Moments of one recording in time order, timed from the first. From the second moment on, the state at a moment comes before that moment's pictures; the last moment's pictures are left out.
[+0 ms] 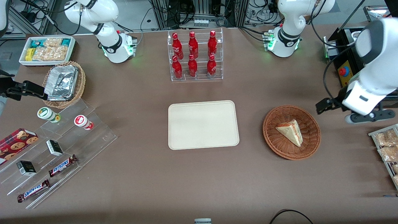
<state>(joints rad) -0.05 0.04 -0.03 -1.85 0.02 1.92 -0.26</state>
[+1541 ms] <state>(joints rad) -0.05 0.26 -0.08 -2.31 0.02 2.71 -0.85</state>
